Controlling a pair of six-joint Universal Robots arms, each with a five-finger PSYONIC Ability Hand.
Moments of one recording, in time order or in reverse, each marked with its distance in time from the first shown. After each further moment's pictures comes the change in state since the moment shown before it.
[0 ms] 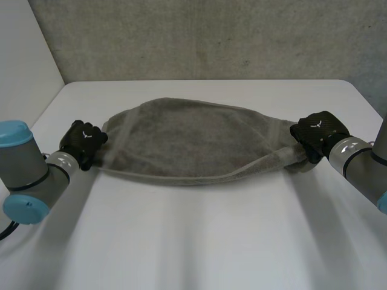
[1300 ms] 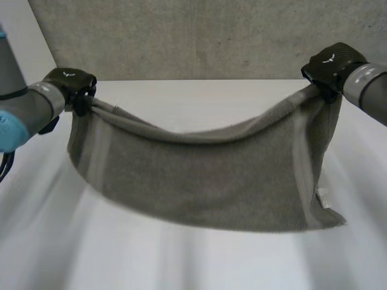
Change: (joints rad) left arm -0.081 -0.031 0.750 -0.718 -0.153 -0.394; right arm 0.027 0.147 -0.682 0.385 0.049 -0.155; left_hand 0.488 0.541 0.591 0.566 0.570; right_hand 0.000 0.000 0.000 0.000 0.000
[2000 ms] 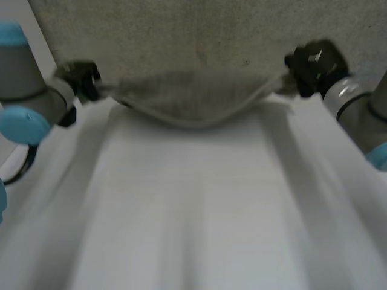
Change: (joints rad) left arm -0.018 -0.152 0.133 0.069 -0.047 -0.395; right arm 0.046 -0.105 0.380 -0.468 -0.054 0.262; left_hand 0.000 0.000 0.002 0.000 0.000; right_hand 0.001 0.000 0.000 0.000 0.000
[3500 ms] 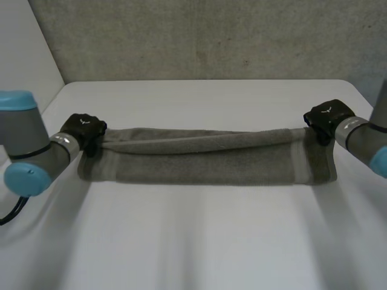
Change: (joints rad) left arm 0.062 0.072 -0.517 0.301 0.118 0.535; right arm -0.127 0.281 -0.187 0.279 0.060 -0.153; left_hand 0.004 0.000 0.002 0.000 0.000; right_hand 0.000 0.000 0.000 0.000 0.000
